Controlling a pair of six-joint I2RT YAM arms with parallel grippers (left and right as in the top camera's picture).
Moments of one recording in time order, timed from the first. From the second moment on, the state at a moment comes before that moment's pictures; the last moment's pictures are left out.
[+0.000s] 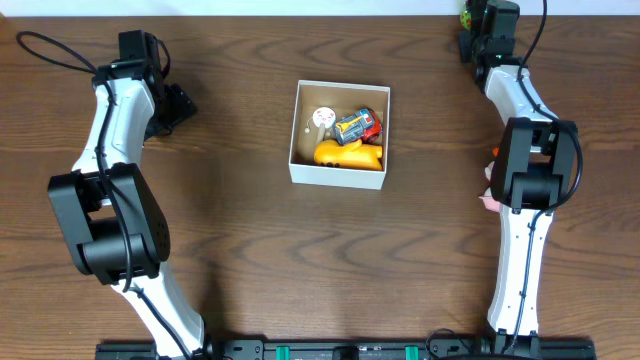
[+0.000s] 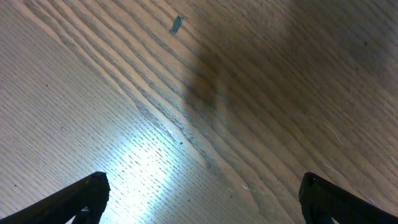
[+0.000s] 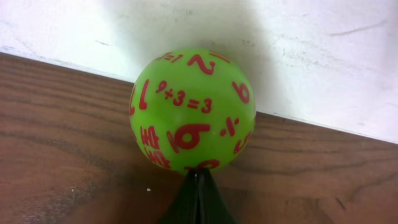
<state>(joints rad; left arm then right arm) 0.16 2.05 1.64 -0.90 -0.19 -0.51 -0.05 2.64 2.13 -0.05 0.11 -0.27</state>
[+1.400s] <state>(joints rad) 0.16 2.05 1.64 -0.90 -0.19 -0.51 -0.03 2.71 2.13 0.07 0.05 -0.16</state>
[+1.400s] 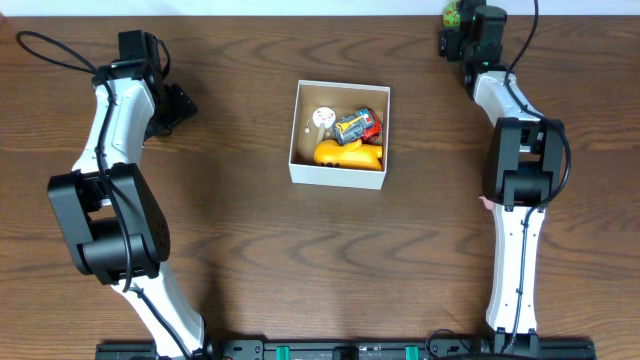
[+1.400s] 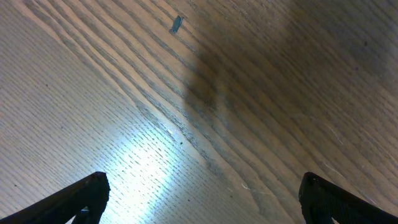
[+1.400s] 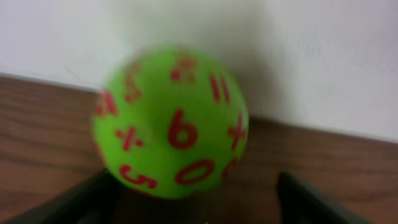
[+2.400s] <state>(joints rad) 0.16 2.05 1.64 -0.90 -0.19 -0.51 -0.02 2.75 2.47 -0.24 0.18 -0.27</state>
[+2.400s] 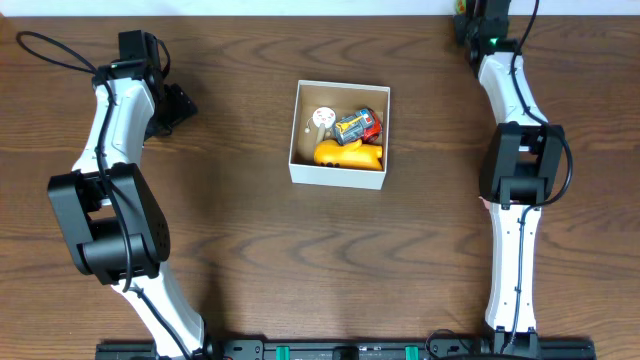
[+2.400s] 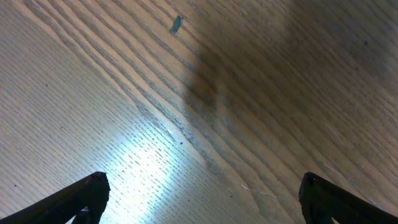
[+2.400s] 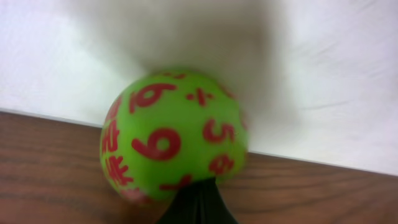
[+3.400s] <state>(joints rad) 0.16 2.05 1.64 -0.90 -0.19 -0.51 0.05 2.75 2.59 -0.42 -0.07 -0.30</state>
